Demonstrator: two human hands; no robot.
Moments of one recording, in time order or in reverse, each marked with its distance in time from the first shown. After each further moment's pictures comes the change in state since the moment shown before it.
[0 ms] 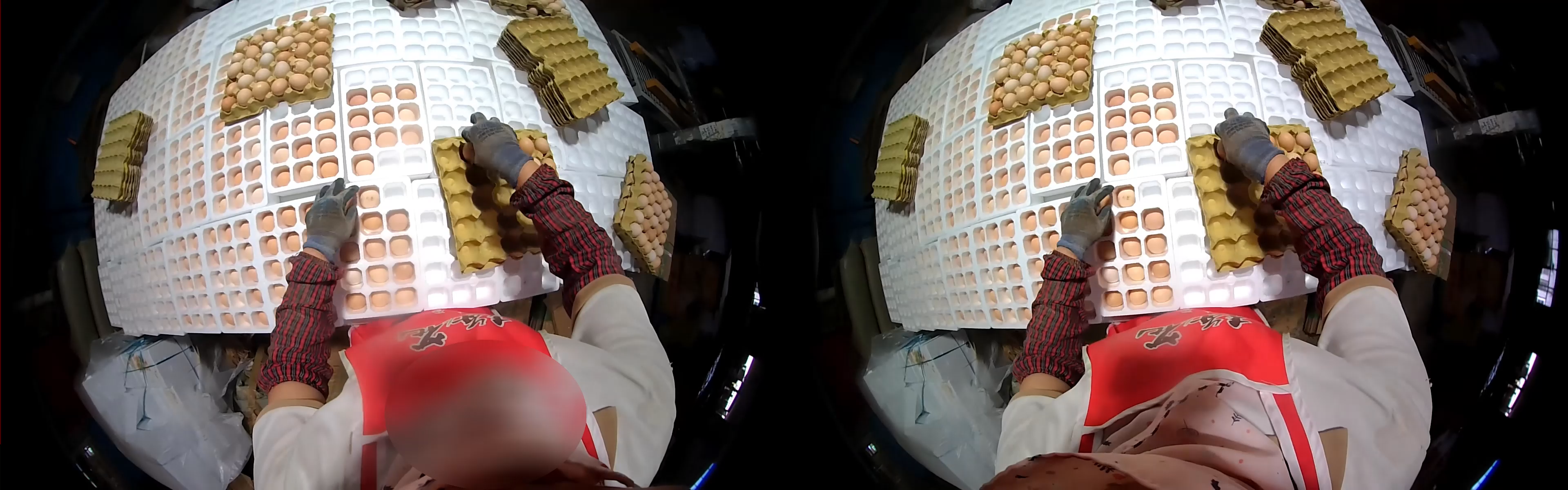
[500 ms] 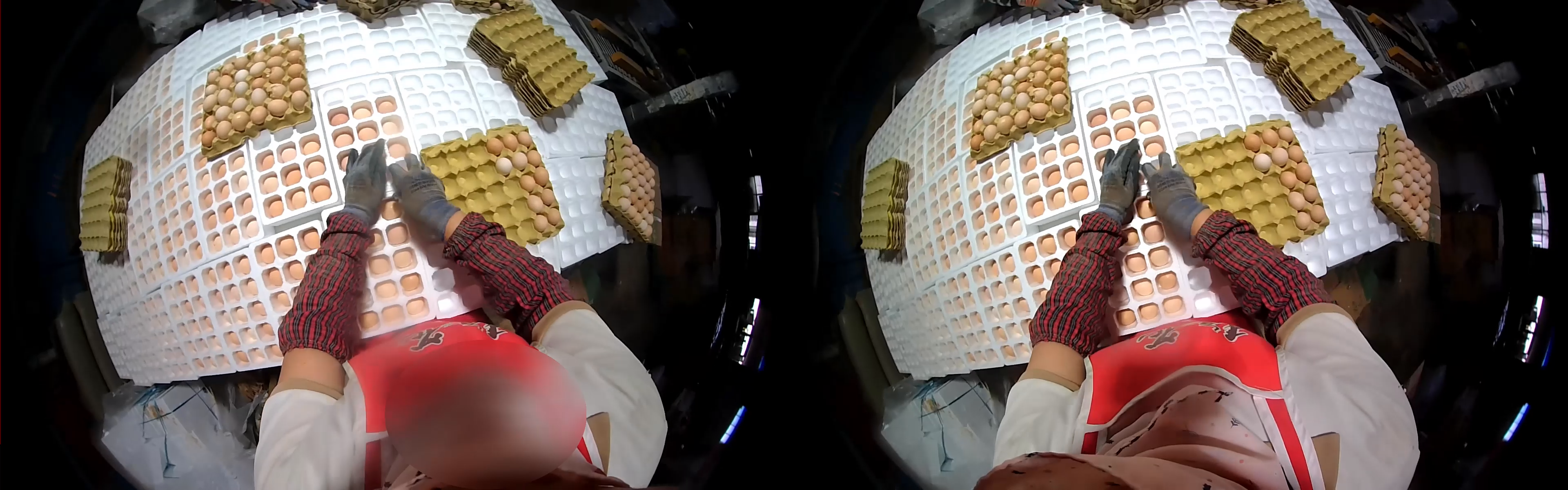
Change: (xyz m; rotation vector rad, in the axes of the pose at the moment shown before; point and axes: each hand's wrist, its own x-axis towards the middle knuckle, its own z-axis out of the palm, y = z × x) left_hand 0.113 0.025 0.071 -0.339 0.306 0.458; right_hand -0.010 -0.134 0.051 0.361 0.090 0.115
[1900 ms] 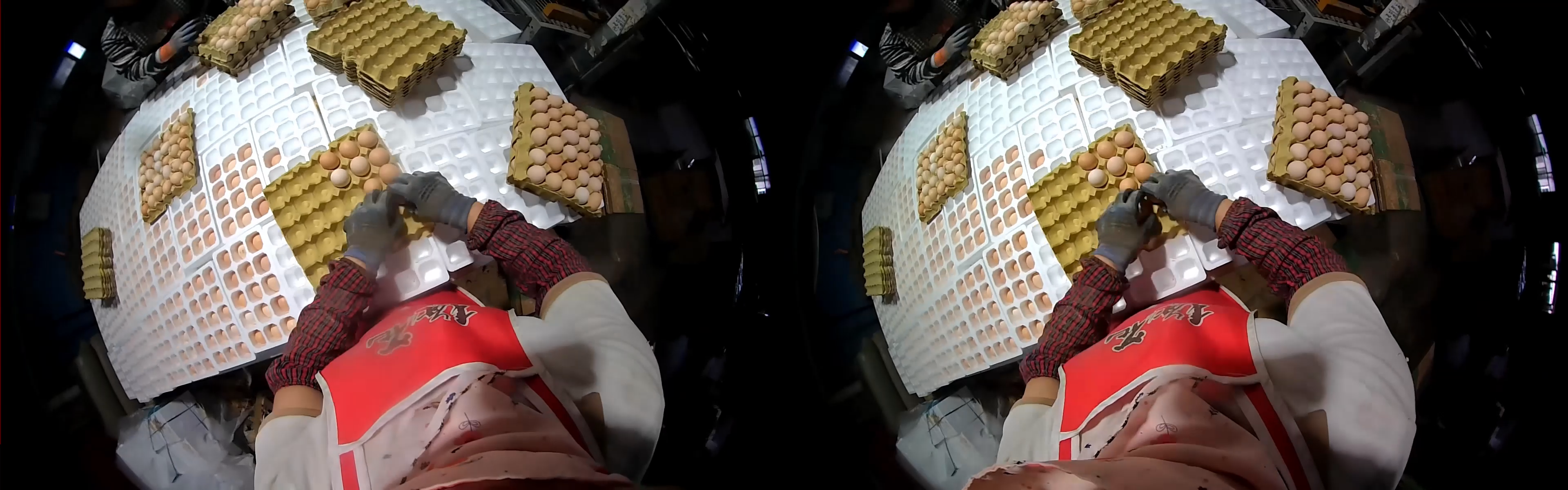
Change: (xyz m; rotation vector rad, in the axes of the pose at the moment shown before) left_hand 0.018 0.329 0.182 0.263 -0.516 -0.251; right_hand -0.150 0.339 -0.100 0.109 0.117 -0.427
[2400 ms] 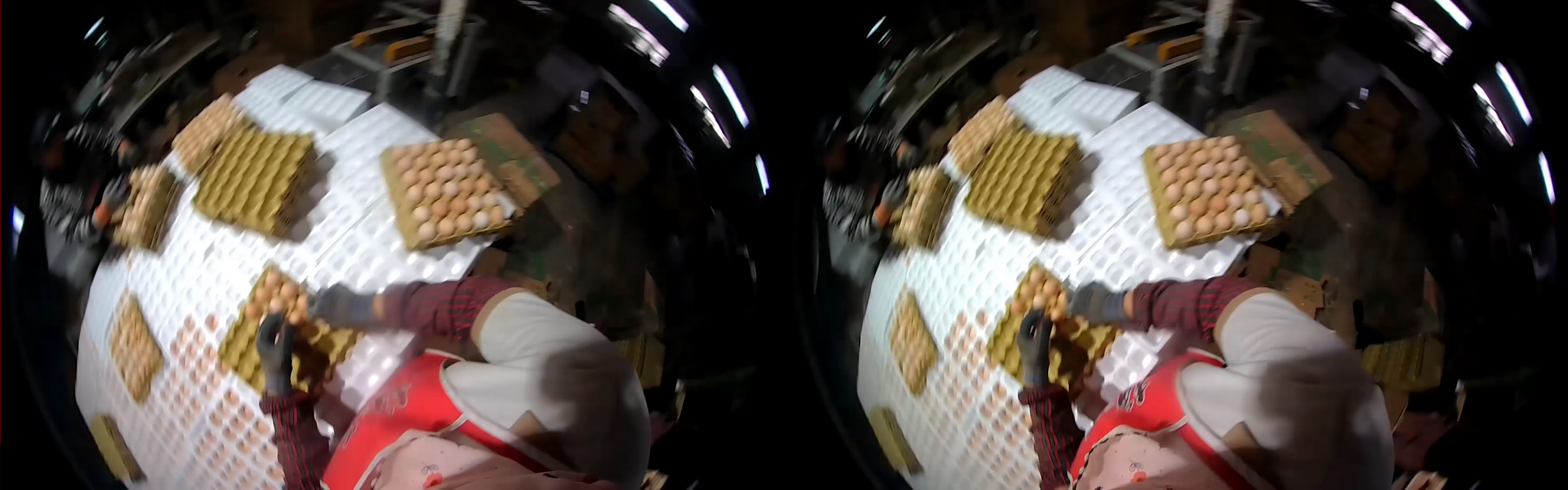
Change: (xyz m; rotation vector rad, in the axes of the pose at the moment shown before) left_hand 0.038 -0.069 -0.008 -0.806 0.099 0.021; right_hand 0.010 0.027 0.042 0.111 0.182 0.004
